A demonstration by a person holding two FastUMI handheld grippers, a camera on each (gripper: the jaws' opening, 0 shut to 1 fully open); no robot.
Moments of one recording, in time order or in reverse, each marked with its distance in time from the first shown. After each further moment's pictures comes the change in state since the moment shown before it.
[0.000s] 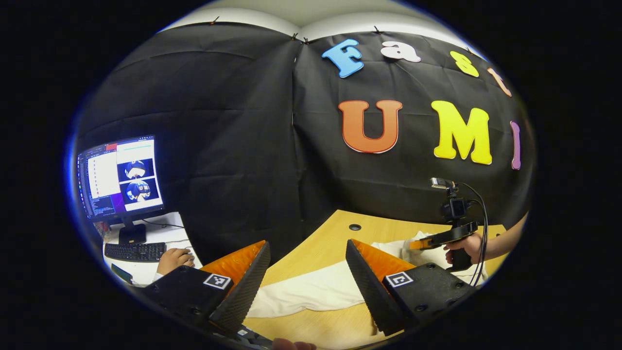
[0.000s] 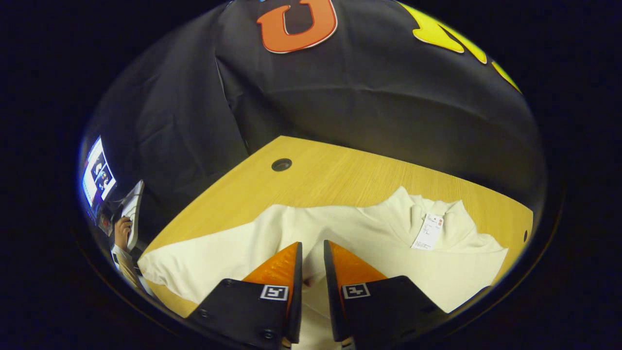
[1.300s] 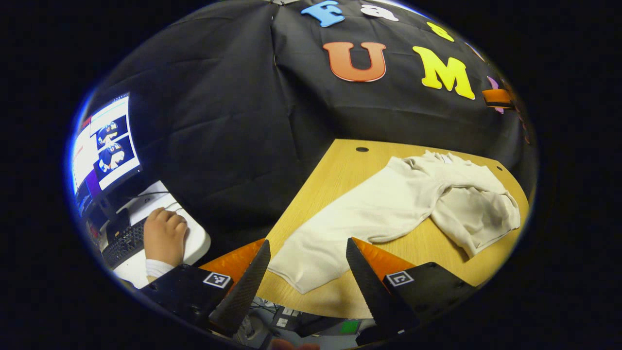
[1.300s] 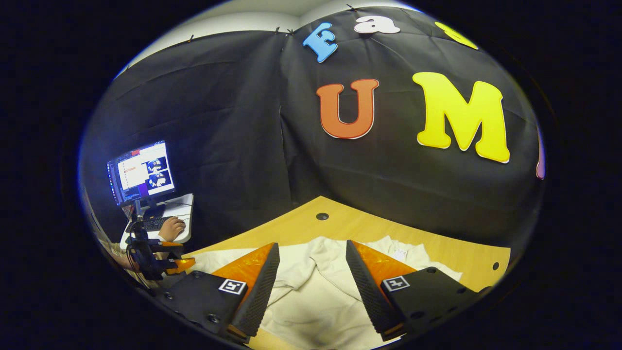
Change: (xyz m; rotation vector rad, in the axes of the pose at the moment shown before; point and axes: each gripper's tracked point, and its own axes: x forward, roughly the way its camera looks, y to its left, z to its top) left arm 0.029 0.113 -0.201 0.160 0.336 -0.170; right arm -0.261 0.054 0.022 -0.179 -0.286 0.117
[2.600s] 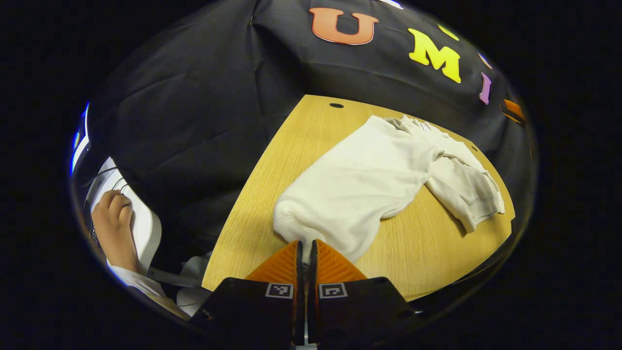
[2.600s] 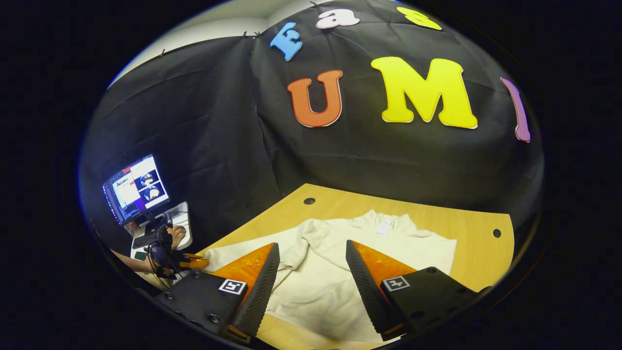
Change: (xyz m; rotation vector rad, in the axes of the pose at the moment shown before) left arm 0.024 -0.022 -0.033 0.006 0.208 -0.241; right arm -0.058 -0.020 -0.032 0.170 0.026 -0.084
